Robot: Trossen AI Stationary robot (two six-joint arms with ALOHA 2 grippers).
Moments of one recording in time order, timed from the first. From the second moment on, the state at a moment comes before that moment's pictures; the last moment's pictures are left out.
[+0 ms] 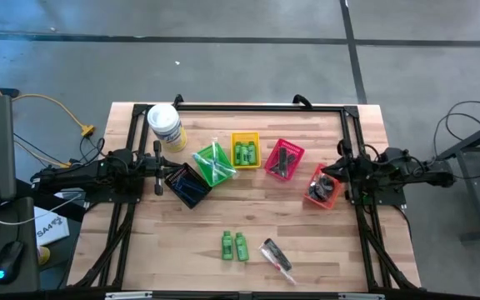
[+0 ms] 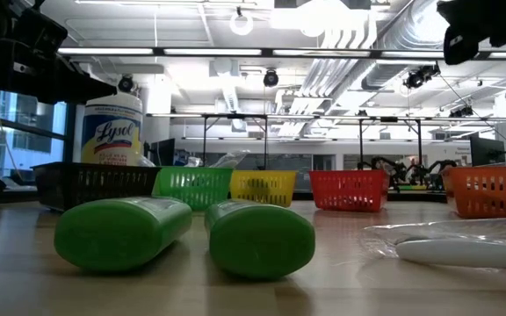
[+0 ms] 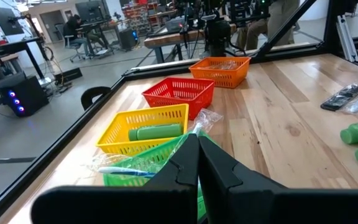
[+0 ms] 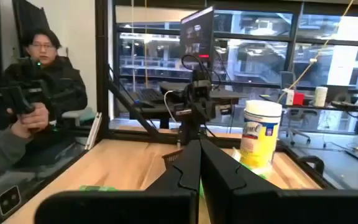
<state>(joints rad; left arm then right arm) 0.11 0.01 0.09 -0.14 -0.04 0.18 0.09 0.01 0.21 -0.06 0.02 -0.06</state>
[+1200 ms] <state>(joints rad) 0.11 0.01 0.09 -0.13 -0.04 0.18 -0.01 0.02 0.01 0.02 -0.01 0.01</state>
